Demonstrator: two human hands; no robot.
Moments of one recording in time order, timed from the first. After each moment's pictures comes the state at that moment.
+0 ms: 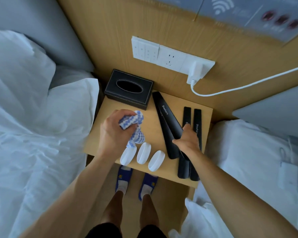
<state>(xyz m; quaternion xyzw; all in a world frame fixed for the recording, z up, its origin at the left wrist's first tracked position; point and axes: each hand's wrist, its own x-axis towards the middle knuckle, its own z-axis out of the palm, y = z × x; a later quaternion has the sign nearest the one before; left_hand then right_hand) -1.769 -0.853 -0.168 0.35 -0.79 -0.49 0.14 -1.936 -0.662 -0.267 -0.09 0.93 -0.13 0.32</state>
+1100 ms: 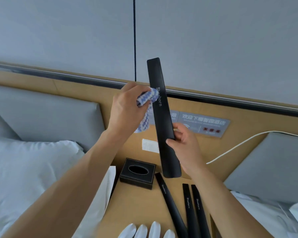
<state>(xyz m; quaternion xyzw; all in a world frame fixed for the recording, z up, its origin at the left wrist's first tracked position) -1.825 -0.922 0.165 0.09 -0.85 -0.24 0.46 -1.900 -0.753 0.083 -0.27 0.73 -0.61 0.13</state>
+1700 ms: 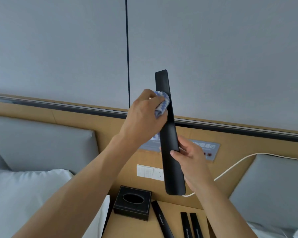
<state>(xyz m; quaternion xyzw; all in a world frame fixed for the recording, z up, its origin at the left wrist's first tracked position) -1.855 -0.888 0.230 0.01 -0.88 -0.18 0.45 -1.906 -0.733 0.132 -0.28 0.73 -0.62 0.09</state>
